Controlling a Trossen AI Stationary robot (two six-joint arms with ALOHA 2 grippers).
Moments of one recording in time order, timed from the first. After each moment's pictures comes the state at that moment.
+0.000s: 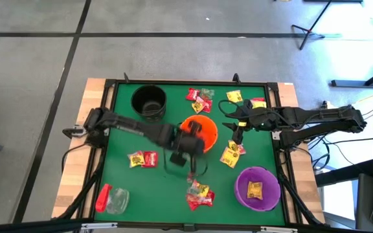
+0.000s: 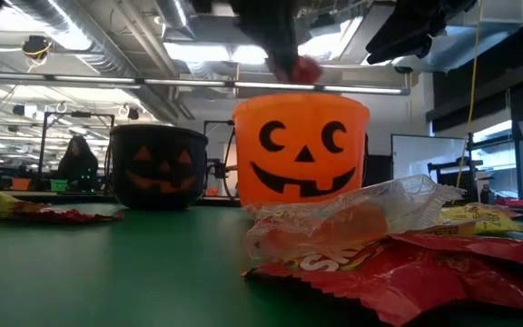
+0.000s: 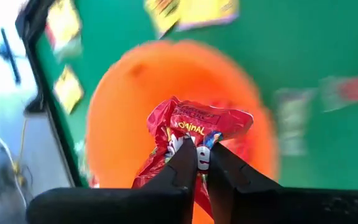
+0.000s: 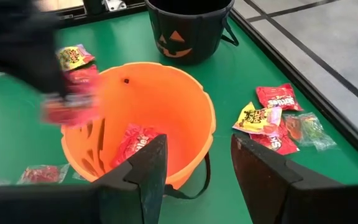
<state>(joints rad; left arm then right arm) -0.19 1.96 1.83 -0.97 -0.41 0.44 0.07 1.00 0.92 -0.52 0.32 0.25</state>
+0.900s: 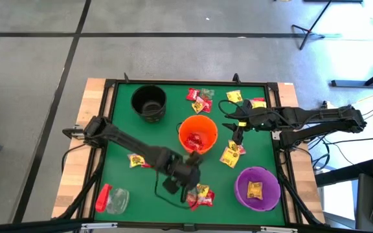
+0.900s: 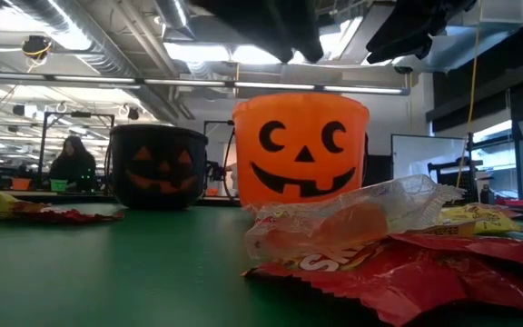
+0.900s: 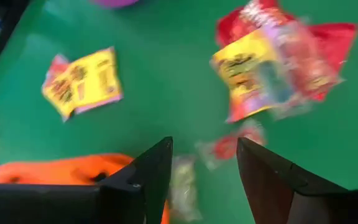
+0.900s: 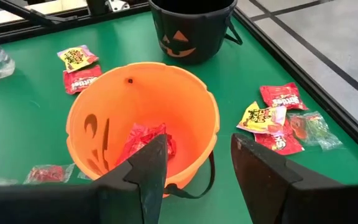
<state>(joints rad) -0.37 2.01 1.75 -0.80 -0.22 0.46 0.07 1.00 0.92 -0.52 0.31 0.26</state>
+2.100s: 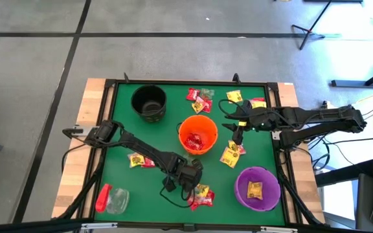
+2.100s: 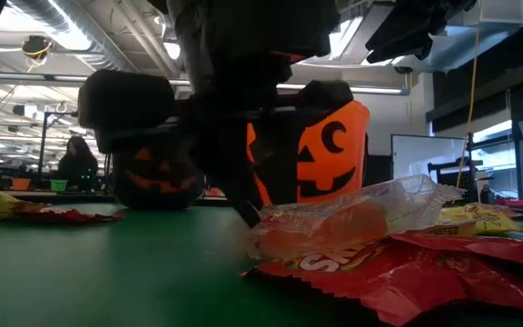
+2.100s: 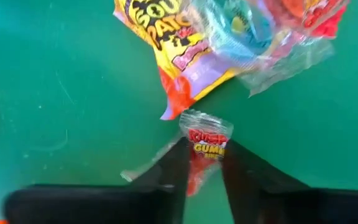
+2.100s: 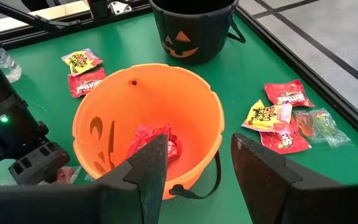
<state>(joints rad) -0.34 2.15 1.55 -0.59 -0.07 0.65 0.07 1.00 0.92 -0.52 0.30 0.29</state>
